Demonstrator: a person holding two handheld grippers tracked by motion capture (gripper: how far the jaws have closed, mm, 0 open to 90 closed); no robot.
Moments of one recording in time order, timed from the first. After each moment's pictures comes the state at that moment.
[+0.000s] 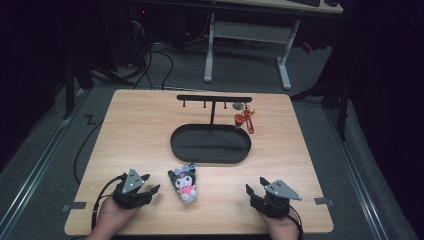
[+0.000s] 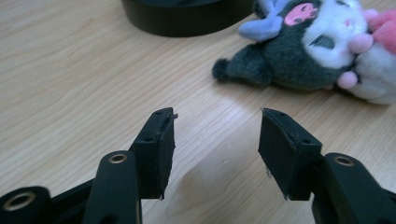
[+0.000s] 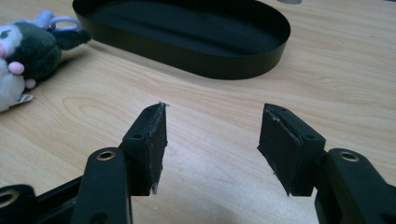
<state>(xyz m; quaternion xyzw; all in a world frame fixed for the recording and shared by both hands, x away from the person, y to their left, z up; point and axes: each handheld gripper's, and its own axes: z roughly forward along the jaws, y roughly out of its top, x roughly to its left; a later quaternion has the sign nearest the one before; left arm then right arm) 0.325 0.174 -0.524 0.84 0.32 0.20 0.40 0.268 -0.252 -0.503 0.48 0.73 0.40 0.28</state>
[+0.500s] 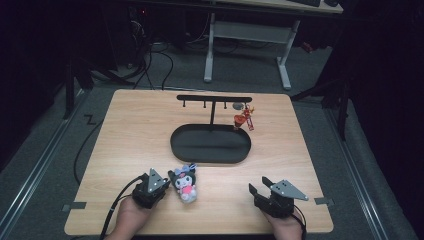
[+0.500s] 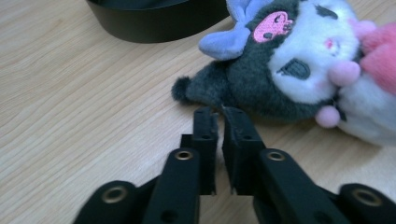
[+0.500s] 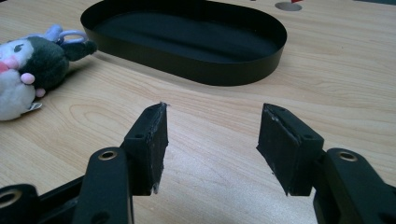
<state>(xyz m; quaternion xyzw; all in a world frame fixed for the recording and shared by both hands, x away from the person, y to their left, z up) 0.328 0.121 -0.525 0.85 0.34 0.21 0.35 0.266 -0.262 -0.501 0.48 0.72 0.42 0.27</state>
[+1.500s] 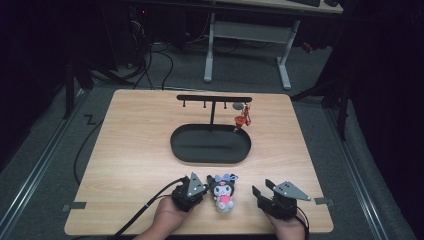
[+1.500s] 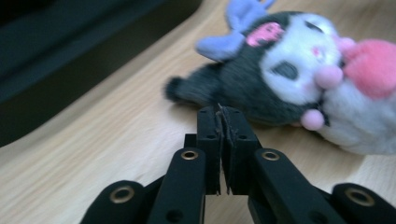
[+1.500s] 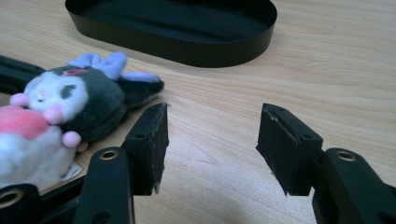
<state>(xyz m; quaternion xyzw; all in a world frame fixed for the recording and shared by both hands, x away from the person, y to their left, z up) 0.319 0.038 -0.521 0.86 0.26 0.16 0.41 0.264 -0.272 -0.507 0.50 0.72 0.41 0.26</state>
